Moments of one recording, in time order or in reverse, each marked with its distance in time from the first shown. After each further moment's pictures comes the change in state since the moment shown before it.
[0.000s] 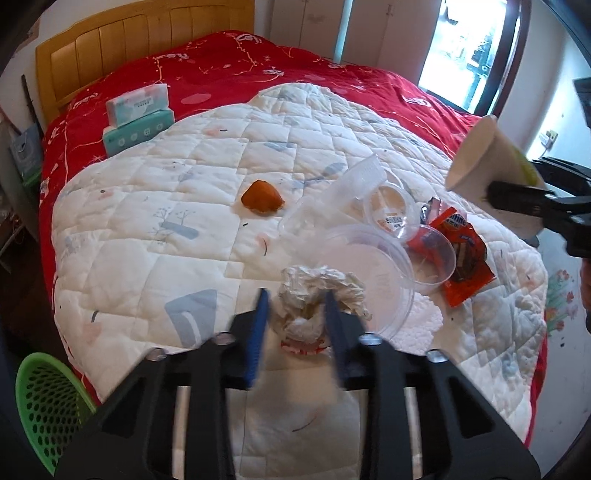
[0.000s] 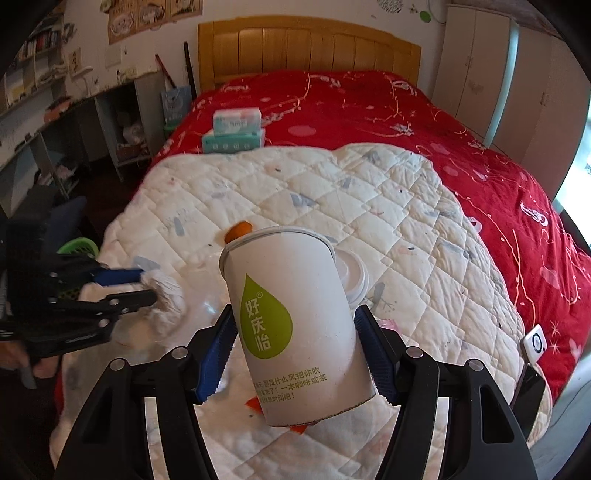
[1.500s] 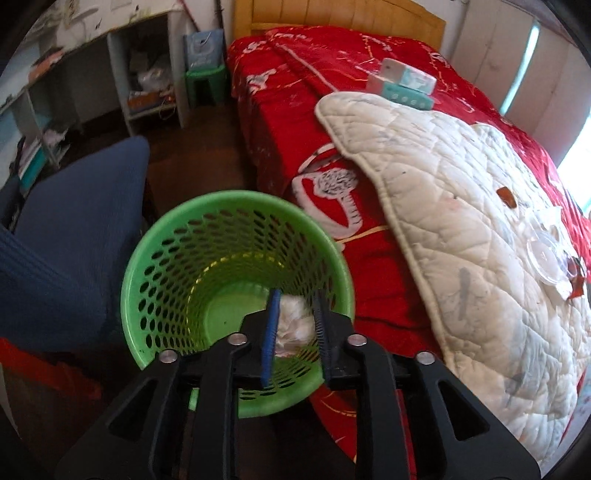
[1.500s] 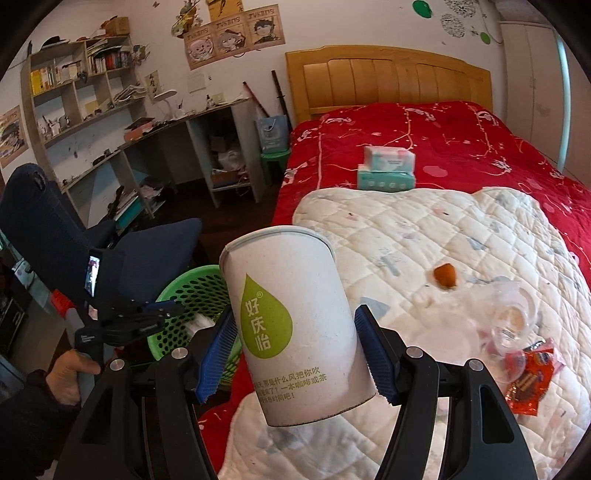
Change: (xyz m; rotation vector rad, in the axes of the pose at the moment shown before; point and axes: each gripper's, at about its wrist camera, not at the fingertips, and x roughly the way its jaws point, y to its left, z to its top) left arm -0.132 0.229 -0.165 -0.501 0.017 0.379; right arm -0.029 0.216 0.017 -0.044 -0.113 0.322
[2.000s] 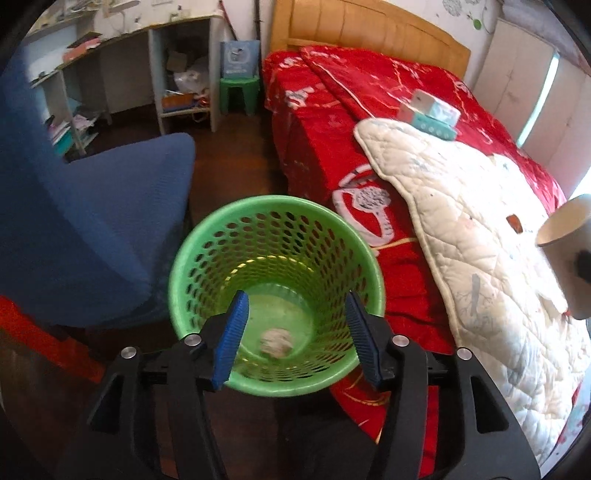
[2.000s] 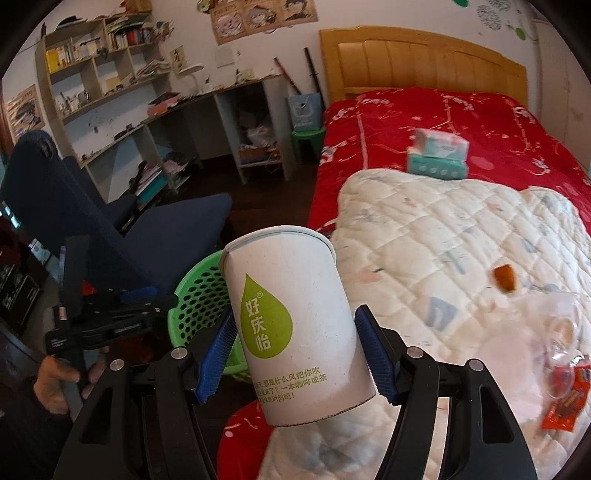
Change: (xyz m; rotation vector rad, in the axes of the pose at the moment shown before) left arm -0.050 0.045 -0.024 -0.098 -0.084 0.054; right arm 0.060 0.052 0.002 -0.062 0.091 0.096
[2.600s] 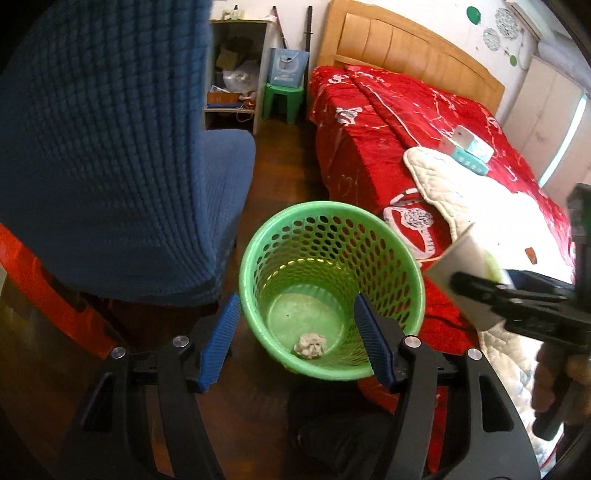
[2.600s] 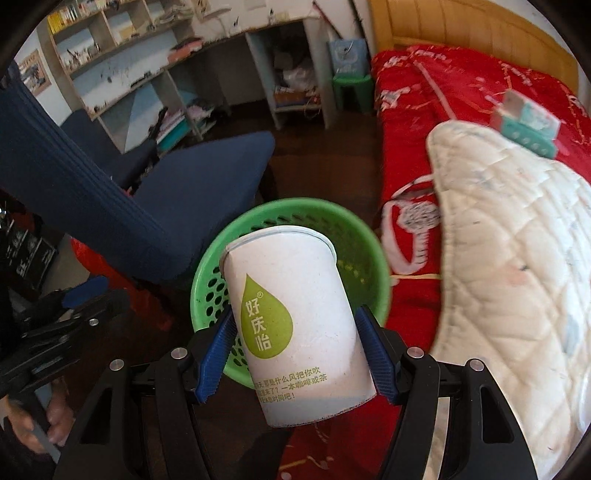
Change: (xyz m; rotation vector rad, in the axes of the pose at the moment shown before) left arm -0.030 0.069 -0.019 -0.140 -0.043 0.055; right arm 0.144 0.085 0.006 -0.062 0.226 0.096
